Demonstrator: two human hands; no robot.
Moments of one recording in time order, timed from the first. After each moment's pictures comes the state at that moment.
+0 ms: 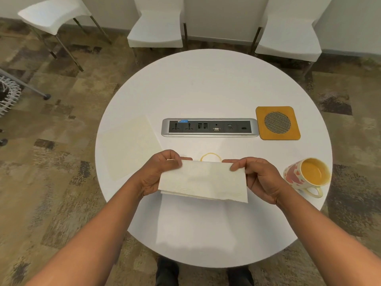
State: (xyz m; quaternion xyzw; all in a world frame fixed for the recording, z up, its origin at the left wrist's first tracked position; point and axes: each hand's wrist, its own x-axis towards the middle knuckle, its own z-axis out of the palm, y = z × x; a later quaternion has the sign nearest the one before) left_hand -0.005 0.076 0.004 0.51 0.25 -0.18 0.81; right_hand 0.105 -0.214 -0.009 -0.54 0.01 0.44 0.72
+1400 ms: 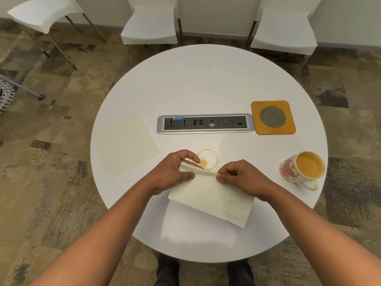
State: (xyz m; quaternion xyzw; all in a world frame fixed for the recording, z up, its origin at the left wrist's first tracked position) left_hand 0.002 0.042 0.007 0.74 0.15 -0.21 0.63; right_hand 0.091 -0.203 -0.002 -0.78 -0.17 0.42 0.43
